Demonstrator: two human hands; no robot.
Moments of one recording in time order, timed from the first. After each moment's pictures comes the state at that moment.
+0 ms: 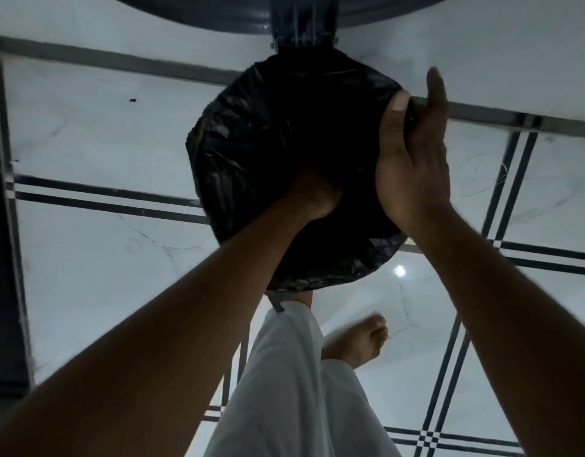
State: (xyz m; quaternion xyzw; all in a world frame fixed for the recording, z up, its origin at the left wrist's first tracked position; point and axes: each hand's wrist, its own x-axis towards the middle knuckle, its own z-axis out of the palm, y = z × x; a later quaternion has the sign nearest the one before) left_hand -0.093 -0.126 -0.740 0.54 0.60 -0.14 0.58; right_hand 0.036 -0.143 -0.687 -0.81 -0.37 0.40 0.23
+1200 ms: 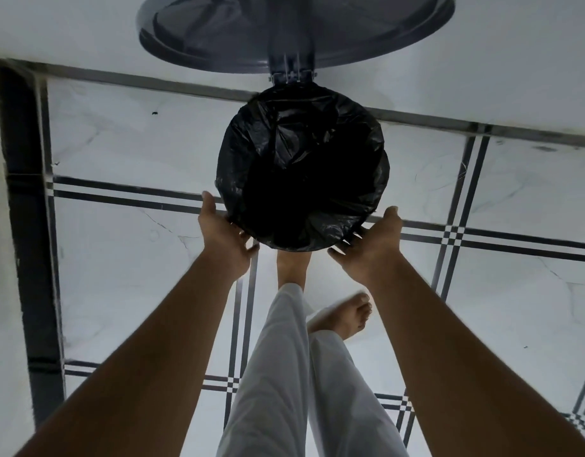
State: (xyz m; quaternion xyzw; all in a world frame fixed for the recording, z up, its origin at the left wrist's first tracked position) left_hand -0.191 -0.190 -0.642 -0.12 0.72 0.25 0.63; right_hand 0.014 -0.220 -0.626 -0.70 0.31 0.55 0.34
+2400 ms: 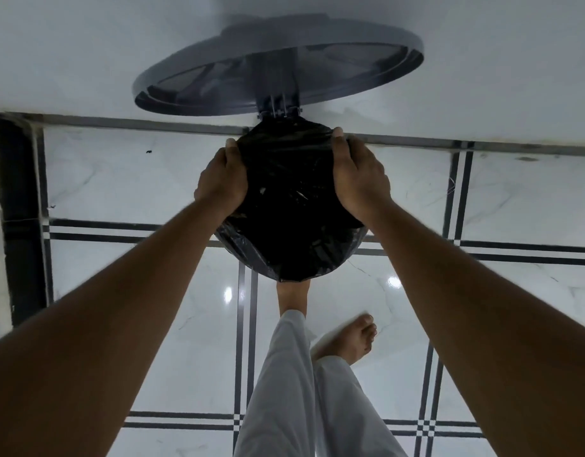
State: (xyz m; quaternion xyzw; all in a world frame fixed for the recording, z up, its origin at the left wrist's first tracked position) left_hand -0.172 -0.064 -0.663 0.45 0.78 0.00 0.45; right_hand 0.033 -0.115 -0.650 -0.81 -0.38 0.42 0.12
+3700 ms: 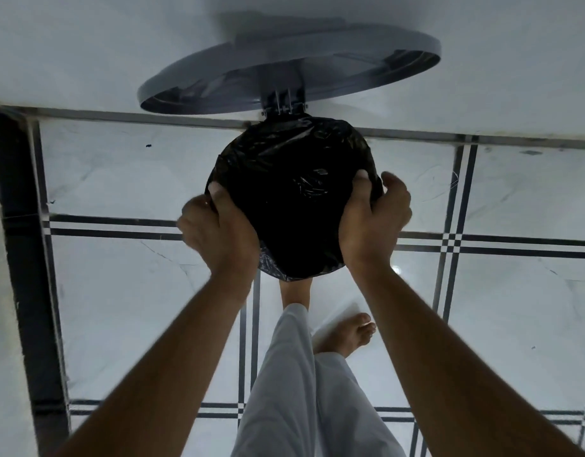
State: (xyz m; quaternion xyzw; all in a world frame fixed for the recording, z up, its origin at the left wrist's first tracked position) left_hand -0.165 -0.142 -0.616 0.25 0.88 0.19 0.35; right_hand -0.005 -0.175 -0.618 -0.89 -0.18 0.31 0.29
